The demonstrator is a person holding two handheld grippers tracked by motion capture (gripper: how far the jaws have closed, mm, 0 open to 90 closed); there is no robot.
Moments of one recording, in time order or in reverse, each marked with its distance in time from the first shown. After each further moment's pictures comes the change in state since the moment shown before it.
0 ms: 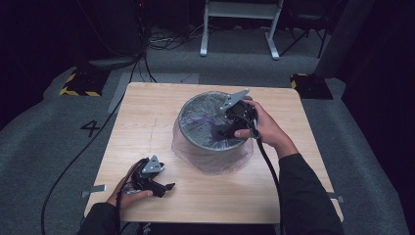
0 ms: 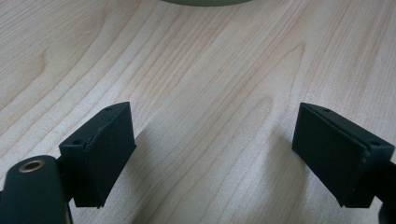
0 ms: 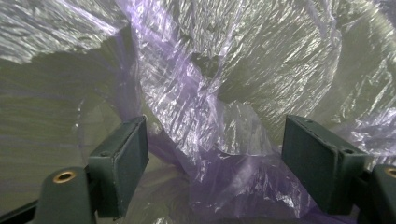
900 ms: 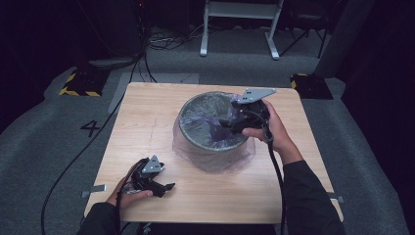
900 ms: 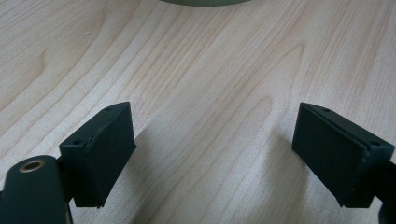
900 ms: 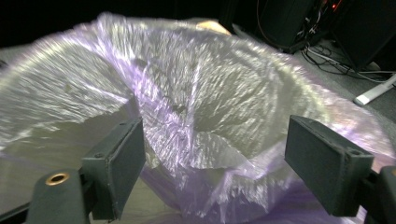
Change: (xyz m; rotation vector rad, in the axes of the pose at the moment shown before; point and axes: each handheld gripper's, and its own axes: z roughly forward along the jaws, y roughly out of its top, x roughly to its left) left arm 0.000 0.000 0.000 0.000 -0.002 0.002; right arm -0.002 -0.016 -0.035 -0.308 -0.041 0.141
